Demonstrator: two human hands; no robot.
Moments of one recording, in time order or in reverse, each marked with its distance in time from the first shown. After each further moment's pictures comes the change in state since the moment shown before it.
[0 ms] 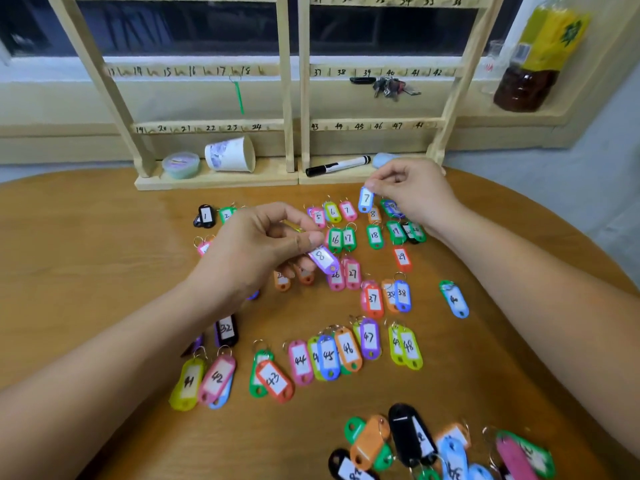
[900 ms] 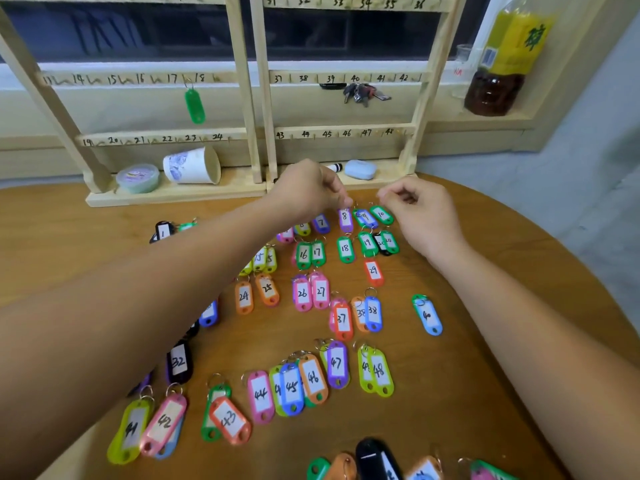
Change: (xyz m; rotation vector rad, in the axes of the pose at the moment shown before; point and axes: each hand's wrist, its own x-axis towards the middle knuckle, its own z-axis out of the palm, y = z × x) left_hand 0.177 0.002 0.066 0.566 -0.078 0.079; right_hand -0.024 0.036 -0.032 -0.058 0.208 -0.023
